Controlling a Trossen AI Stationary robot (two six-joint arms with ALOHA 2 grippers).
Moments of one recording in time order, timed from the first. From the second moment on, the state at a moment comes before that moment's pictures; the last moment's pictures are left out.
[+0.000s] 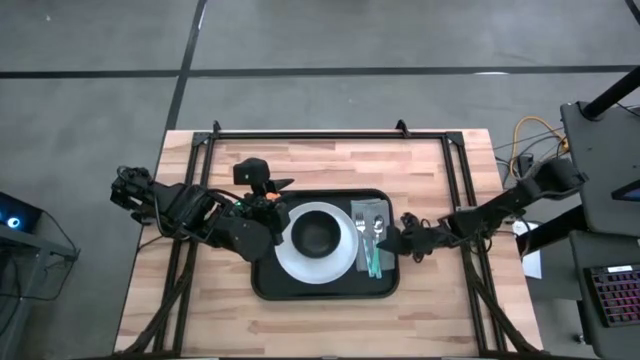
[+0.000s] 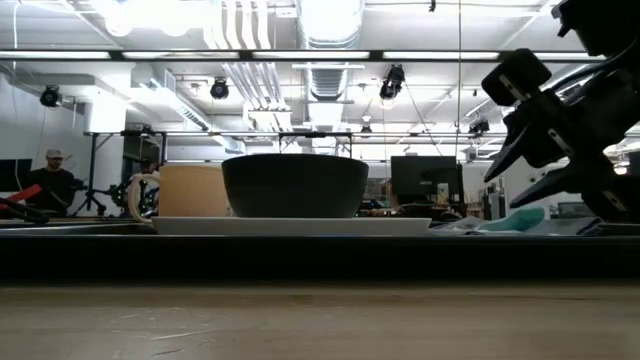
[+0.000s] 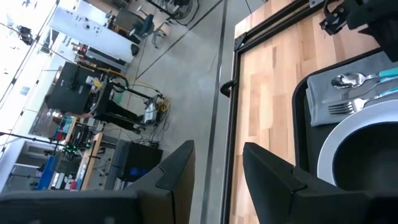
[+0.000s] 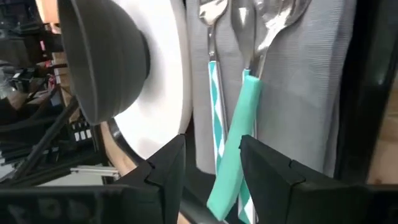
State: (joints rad) left arm -0.44 1.58 1.98 -1.21 -1.05 0.19; right arm 0.37 1.19 0.29 0.22 0.29 1.87
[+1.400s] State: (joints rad) left arm -0.46 1.58 1.98 -1.21 -1.05 0.26; right arm 0.49 1.59 0.86 -0.44 0.18 1.86
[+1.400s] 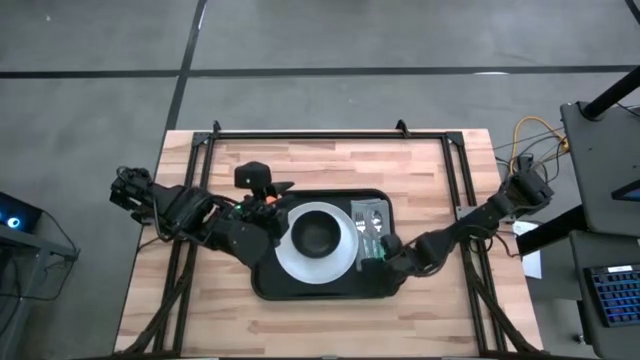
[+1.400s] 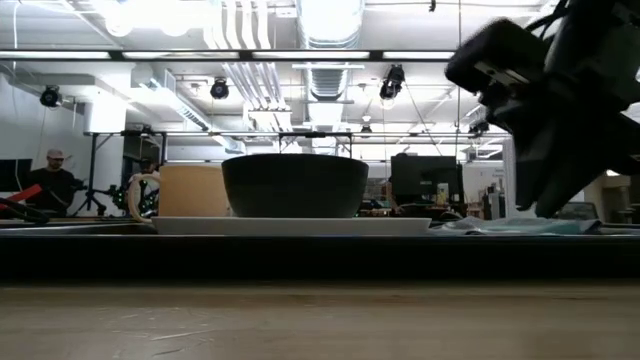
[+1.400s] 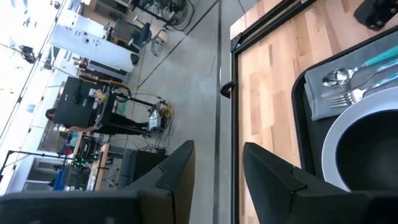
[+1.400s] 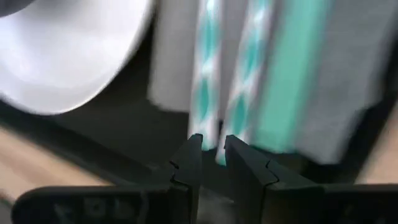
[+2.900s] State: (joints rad) left arm -0.49 1.02 1.12 -0.44 -0.53 -0.02; right arm 0.64 1.01 0.89 -0.65 0.71 0.99
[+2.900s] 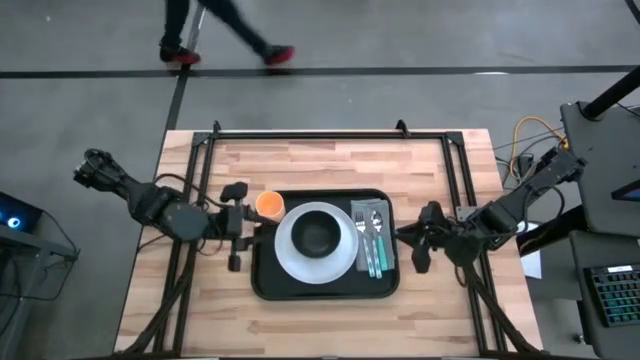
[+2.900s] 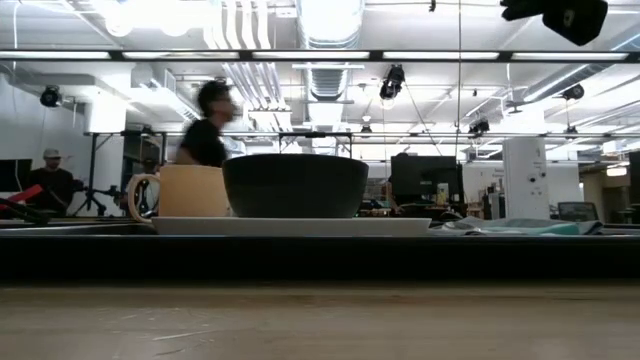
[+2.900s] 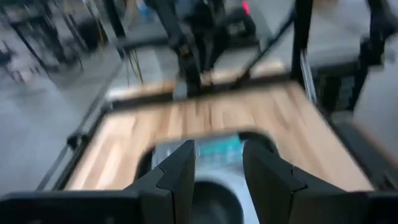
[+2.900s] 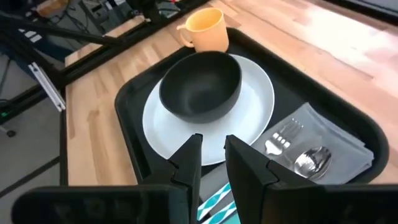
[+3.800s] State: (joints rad) left arm -0.46 0.54 0.47 0.00 -0.52 -0.04; right arm 0.65 0.95 0.88 -0.59 0.76 0.66
